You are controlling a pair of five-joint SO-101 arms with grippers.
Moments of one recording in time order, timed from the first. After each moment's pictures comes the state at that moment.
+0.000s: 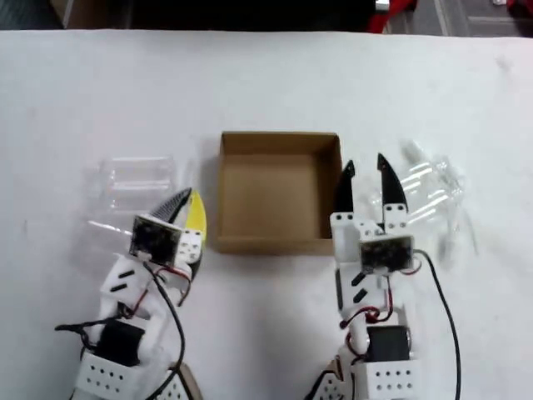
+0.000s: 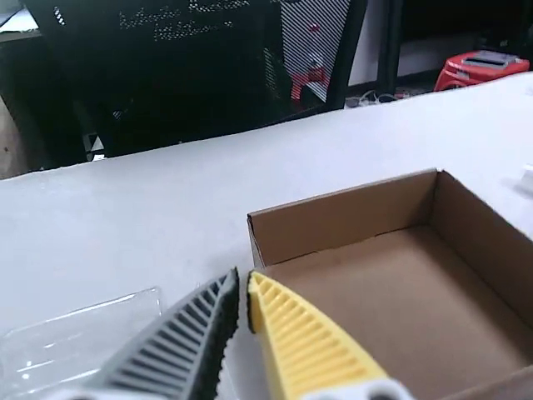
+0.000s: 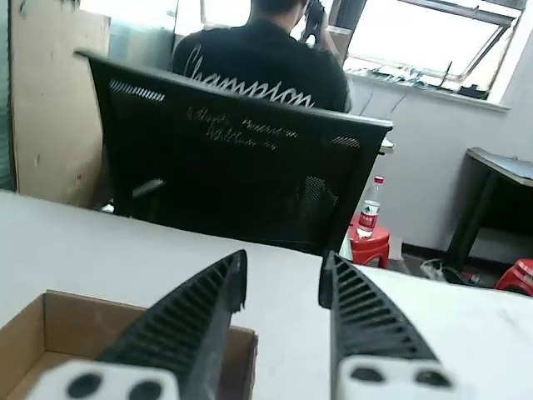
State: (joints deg) left arm 10.2 -104.3 96.7 32.4 -2.2; right arm -6.4 -102.5 96.4 10.9 10.3
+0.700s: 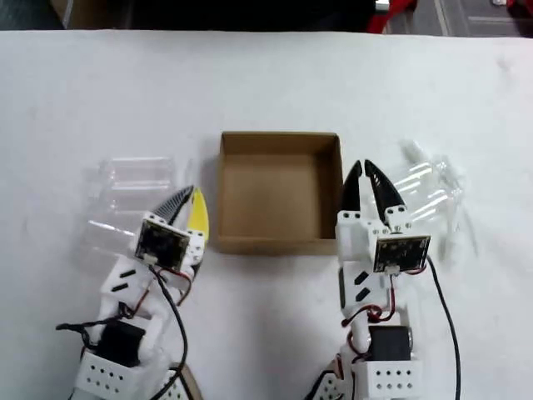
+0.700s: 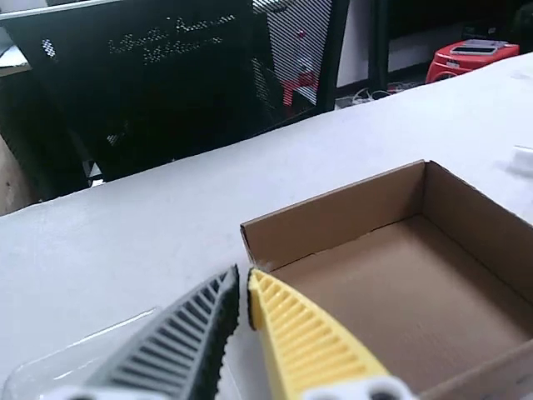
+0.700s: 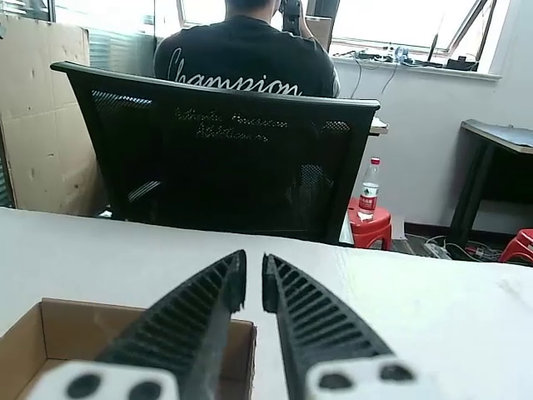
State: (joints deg) left arm 11.8 -104.3 95.7 31.9 -7.7; right arm -4.7 -102.5 96.4 11.3 7.3
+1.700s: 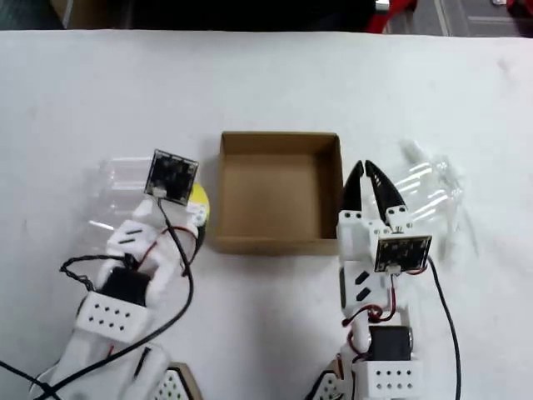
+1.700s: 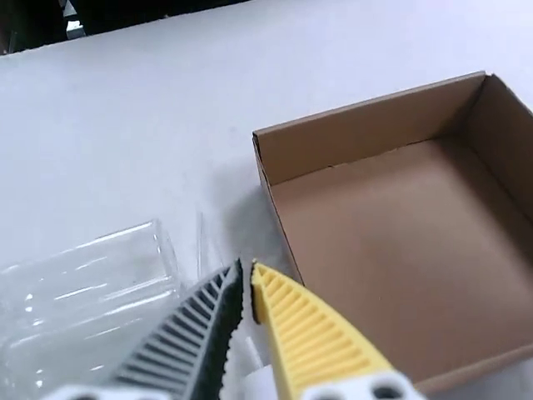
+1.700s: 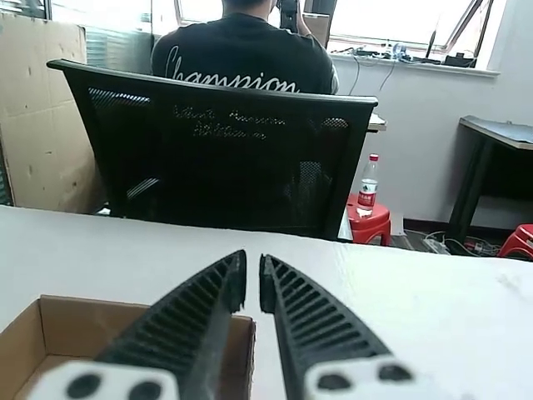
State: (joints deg) left arm 8.9 -58.8 74.6 28.2 -0.6; right arm -4.7 -102.5 96.4 12.5 7.2
